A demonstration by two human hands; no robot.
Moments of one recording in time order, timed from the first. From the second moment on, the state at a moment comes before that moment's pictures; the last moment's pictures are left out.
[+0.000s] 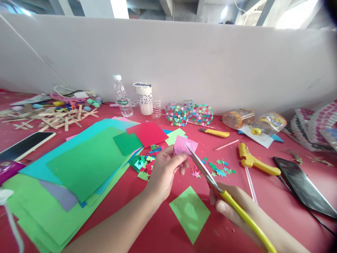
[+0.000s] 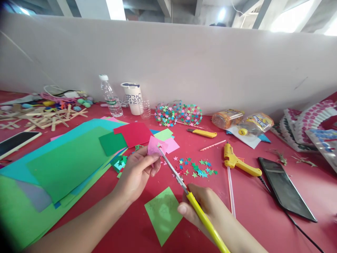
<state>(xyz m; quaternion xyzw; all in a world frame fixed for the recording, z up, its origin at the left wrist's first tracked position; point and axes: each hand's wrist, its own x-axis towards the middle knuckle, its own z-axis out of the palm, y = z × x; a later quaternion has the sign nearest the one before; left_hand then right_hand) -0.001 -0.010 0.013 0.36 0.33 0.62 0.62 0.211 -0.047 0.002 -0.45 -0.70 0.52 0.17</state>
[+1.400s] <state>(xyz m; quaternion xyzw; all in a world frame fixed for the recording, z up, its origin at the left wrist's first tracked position) -0.009 -0.004 0.015 0.42 0.39 0.57 0.58 0.205 -0.051 0.004 -0.56 -0.65 0.49 0.14</state>
